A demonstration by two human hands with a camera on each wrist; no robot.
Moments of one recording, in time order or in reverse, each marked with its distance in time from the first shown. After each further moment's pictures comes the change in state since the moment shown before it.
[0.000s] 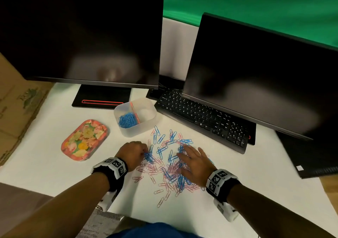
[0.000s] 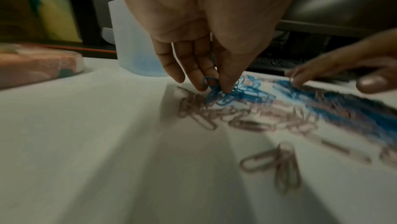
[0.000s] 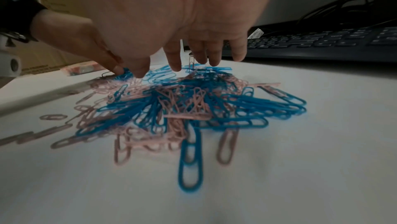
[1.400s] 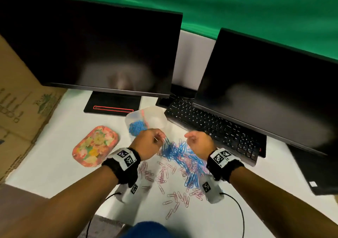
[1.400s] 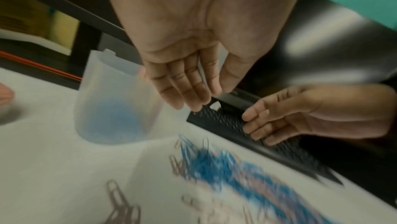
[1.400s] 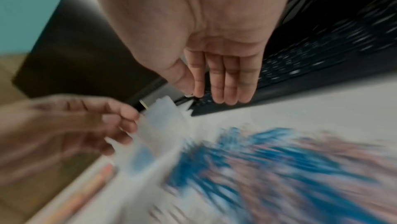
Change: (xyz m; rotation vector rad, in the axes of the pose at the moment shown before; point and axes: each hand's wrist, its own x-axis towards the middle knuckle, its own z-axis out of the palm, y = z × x) left_hand 0.019 0.028 -0.070 -0.556 0.119 -0.081; right_hand 0.072 -0.021 -0.090 0.642 0.191 0.348
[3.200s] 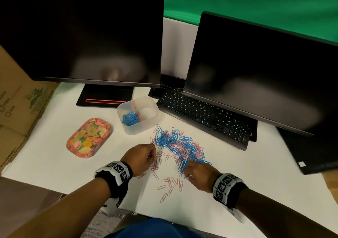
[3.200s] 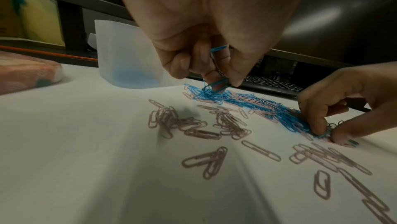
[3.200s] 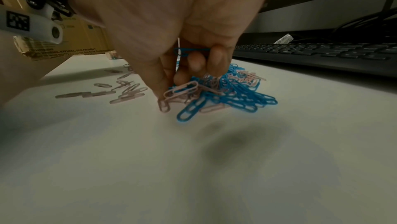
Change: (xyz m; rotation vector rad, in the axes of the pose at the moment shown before) left_hand -0.054 -0.036 0.048 0.373 -0.091 0.142; right_hand -0.089 0.100 0.043 -0.561 -0.307 -0.506
